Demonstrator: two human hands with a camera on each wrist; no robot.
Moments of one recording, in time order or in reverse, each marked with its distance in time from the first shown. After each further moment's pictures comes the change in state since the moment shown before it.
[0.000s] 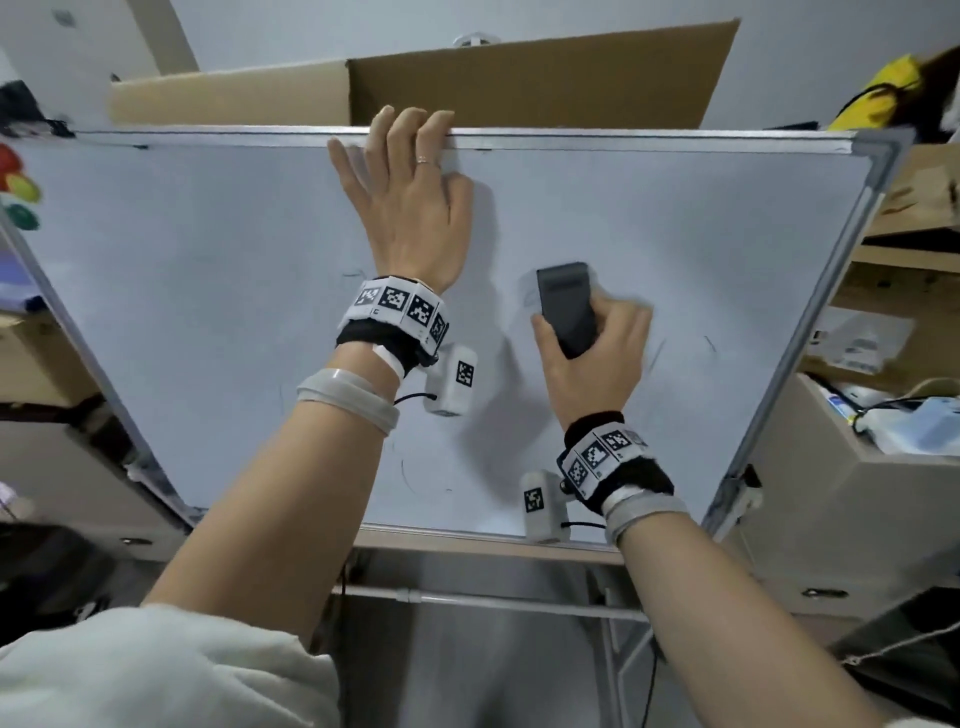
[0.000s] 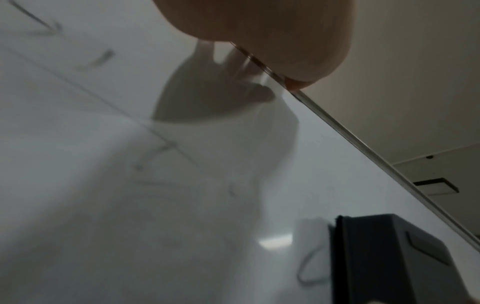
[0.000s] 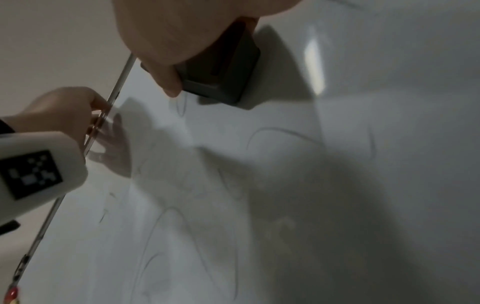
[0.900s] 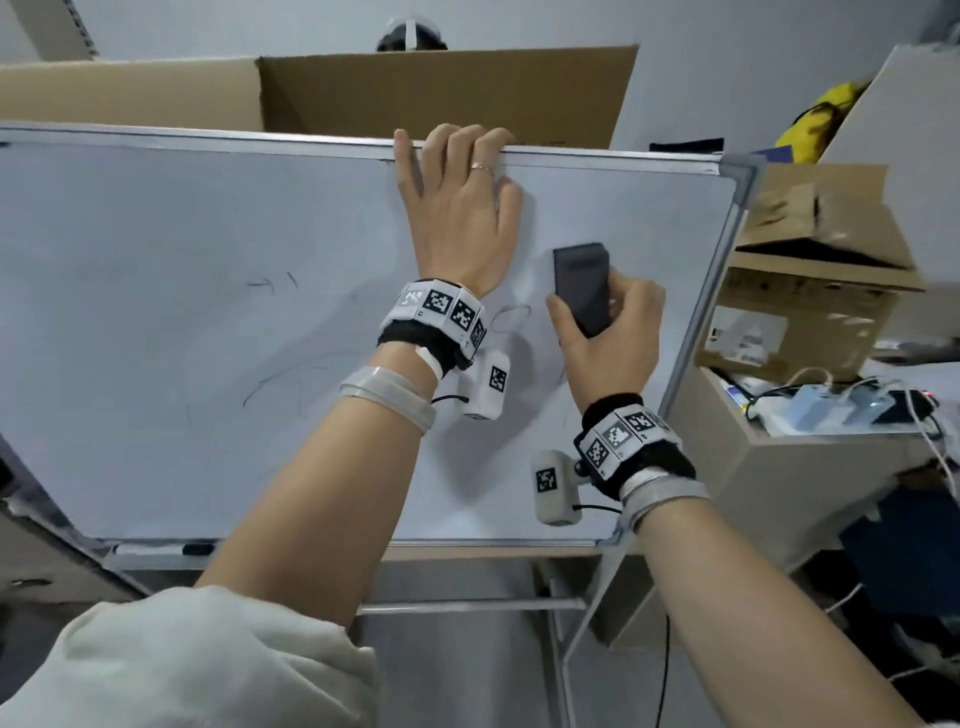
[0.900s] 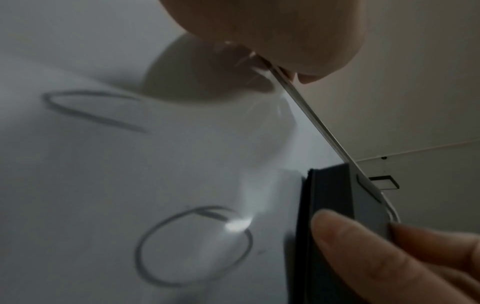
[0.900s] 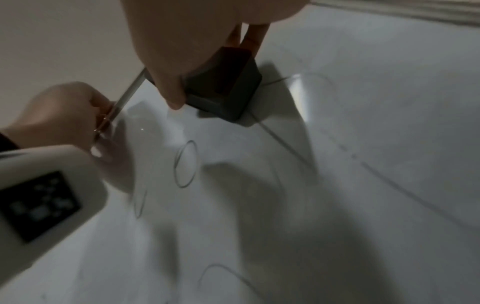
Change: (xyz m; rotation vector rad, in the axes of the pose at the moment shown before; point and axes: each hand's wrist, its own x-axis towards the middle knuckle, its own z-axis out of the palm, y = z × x) left_hand -0.012 0.111 0.021 -0.211 -0.025 0.121; right_hand 0.059 0.026 -0.087 -0.186 0.020 0.011
